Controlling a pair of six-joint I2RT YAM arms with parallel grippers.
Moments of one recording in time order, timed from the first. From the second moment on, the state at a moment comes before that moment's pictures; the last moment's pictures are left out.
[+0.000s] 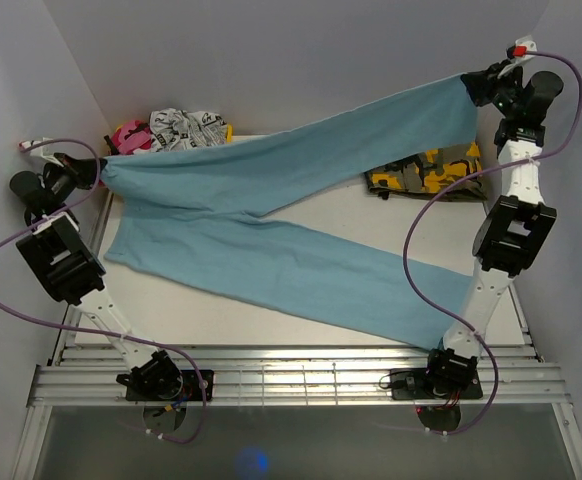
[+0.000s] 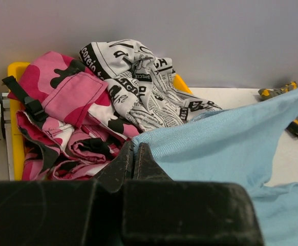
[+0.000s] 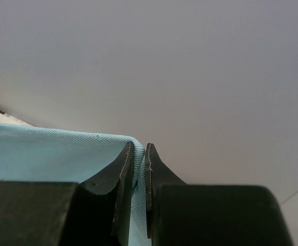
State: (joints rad) left arm 0.68 2.12 1.41 0.91 1.12 -0.51; right arm -0.32 2.23 2.11 0.28 -0.80 0.05
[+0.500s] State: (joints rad) left arm 0.65 2.13 1.47 0.81 1.07 -0.42; right arm -0.45 1.52 1.56 0.39 -1.11 -0.02
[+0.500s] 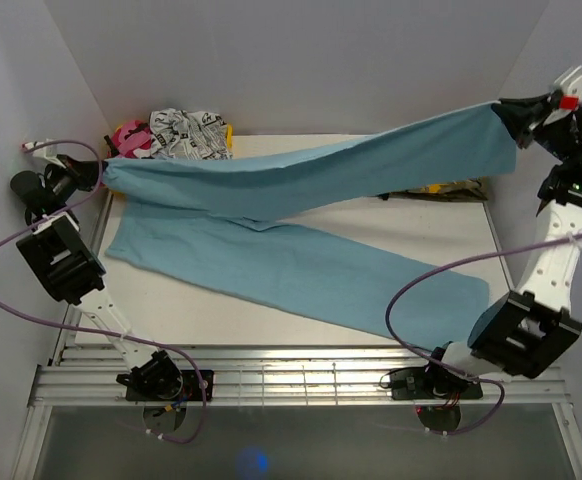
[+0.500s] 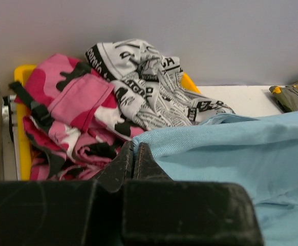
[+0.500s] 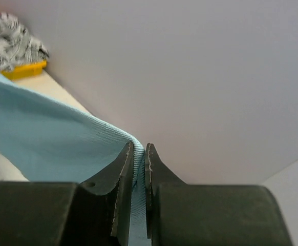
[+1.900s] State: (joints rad) left arm 0.85 2.01 1.37 -0.38 1.23 0.95; right arm -1.08 1.19 0.73 -1.39 -0.72 -1.97
